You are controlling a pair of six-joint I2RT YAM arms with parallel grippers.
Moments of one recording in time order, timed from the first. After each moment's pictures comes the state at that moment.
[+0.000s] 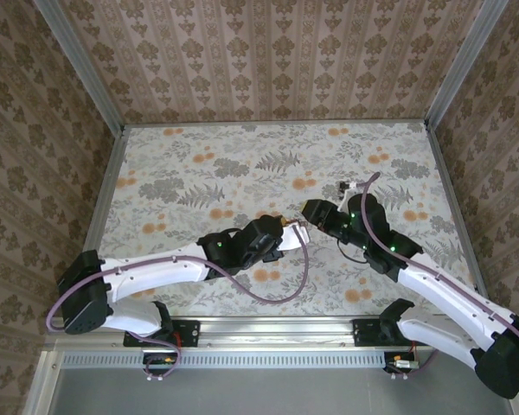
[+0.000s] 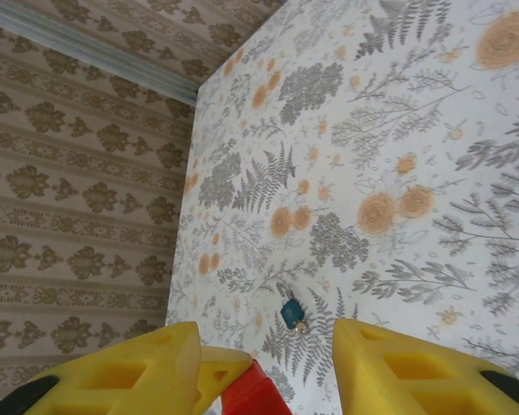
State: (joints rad) left arm -1.21 1.35 0.93 -0.21 -0.34 0.47; right arm 0.58 0.92 0.66 -0.14 -0.11 1.00
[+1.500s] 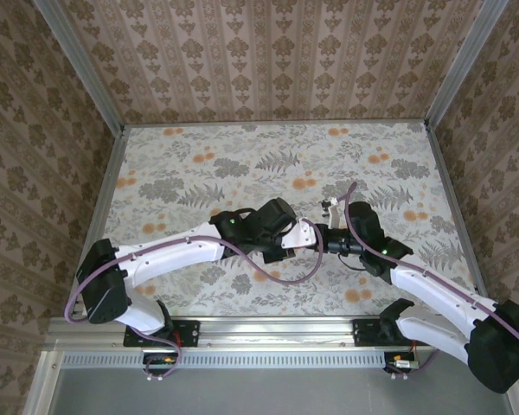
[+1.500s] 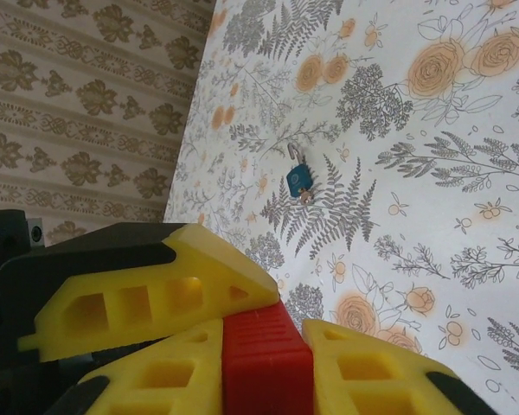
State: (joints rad) left arm -1.14 1.49 1.18 -0.62 -0.02 0.41; right arm 0.53 0.98 0.51 -0.02 -0.53 0.82
